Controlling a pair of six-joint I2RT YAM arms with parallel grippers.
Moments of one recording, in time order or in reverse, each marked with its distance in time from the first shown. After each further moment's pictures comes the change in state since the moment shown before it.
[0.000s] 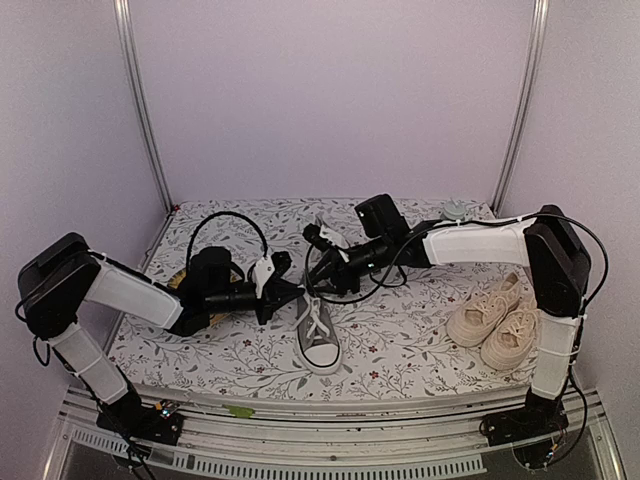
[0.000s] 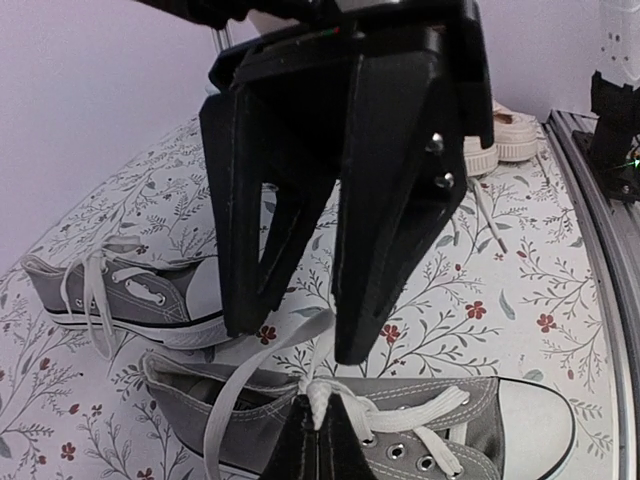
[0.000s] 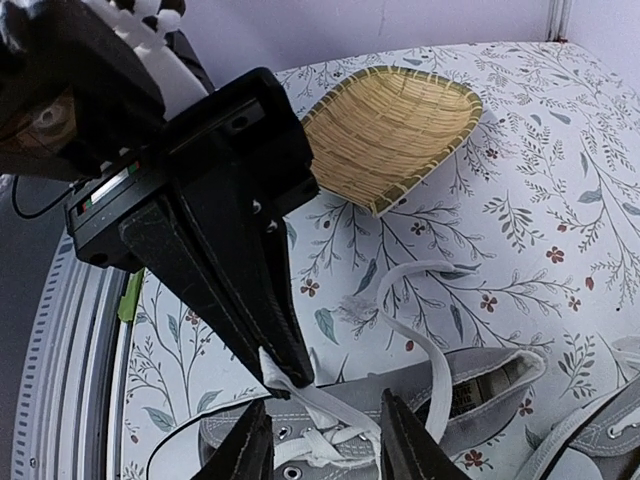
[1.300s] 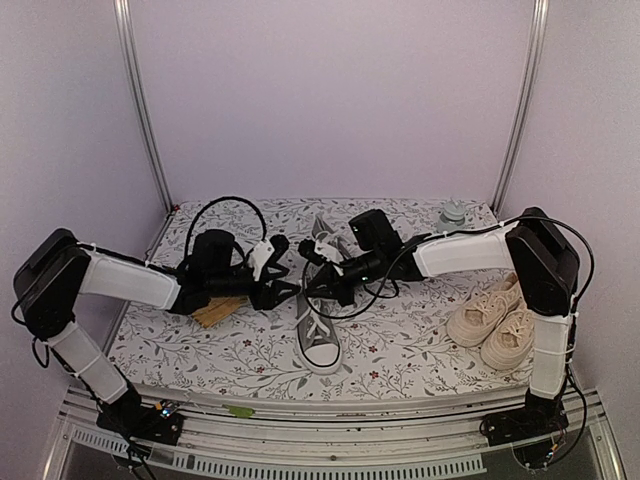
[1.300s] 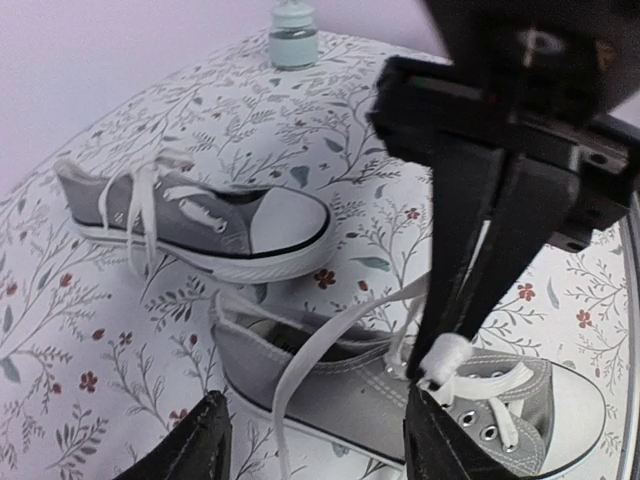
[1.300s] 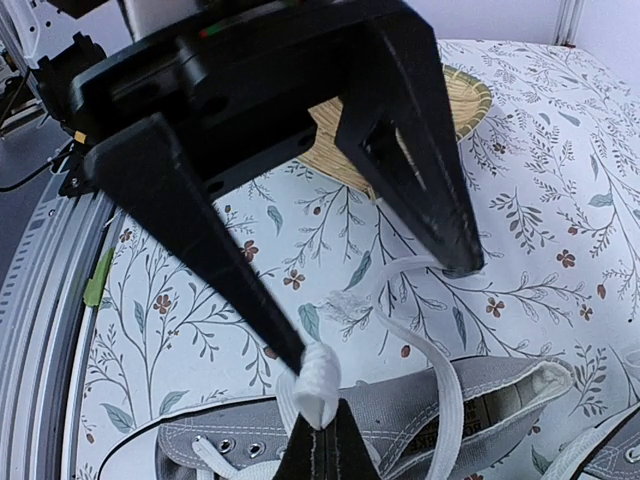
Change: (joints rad) left arm 0.063 -0.007 0.126 -0.277 -0.038 -0.037; right arm 0.030 0.069 -0.049 0.139 0.028 -0.057
